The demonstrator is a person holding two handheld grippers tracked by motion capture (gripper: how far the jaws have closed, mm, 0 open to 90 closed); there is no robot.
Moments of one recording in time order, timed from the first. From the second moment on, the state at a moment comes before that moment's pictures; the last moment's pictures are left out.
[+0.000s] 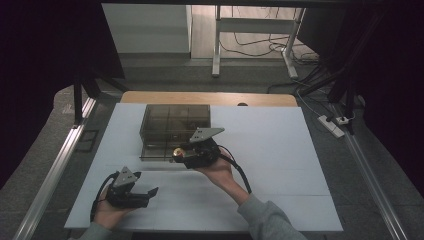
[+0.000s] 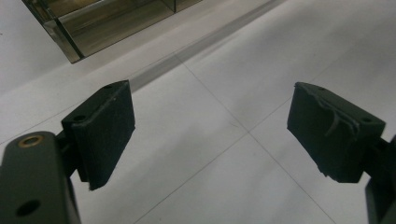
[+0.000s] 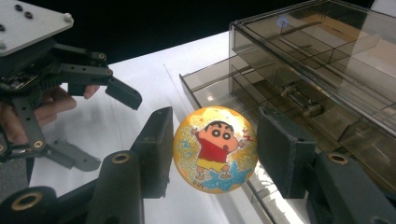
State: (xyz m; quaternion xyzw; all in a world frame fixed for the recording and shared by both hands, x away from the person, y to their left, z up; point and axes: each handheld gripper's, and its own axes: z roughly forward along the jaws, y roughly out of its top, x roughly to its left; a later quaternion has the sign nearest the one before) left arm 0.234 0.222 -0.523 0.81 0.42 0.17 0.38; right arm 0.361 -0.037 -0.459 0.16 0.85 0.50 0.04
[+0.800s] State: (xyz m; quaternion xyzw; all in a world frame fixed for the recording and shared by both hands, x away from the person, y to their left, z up) left arm 0.234 0.223 -0.521 0.81 0.42 0.17 0.38; right arm 0.381 0.001 -0.452 0.17 0.85 0.50 0.04
